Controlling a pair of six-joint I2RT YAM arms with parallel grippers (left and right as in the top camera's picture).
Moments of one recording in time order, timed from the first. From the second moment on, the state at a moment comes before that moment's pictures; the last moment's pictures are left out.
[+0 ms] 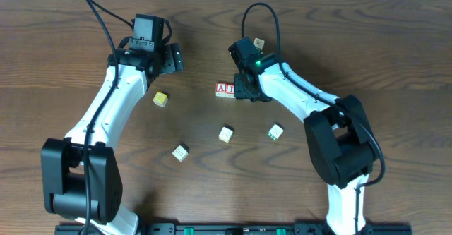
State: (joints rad) left arm -0.17 1.75 1.33 -0.58 -0.13 -0.33; right arm 0.51 2.11 1.51 -0.72 0.10 0.54
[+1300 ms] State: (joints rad) left arm -0.17 1.75 1.33 -0.58 -0.13 -0.33; right arm 0.48 1.98 1.43 -0.79 0.26 0.57
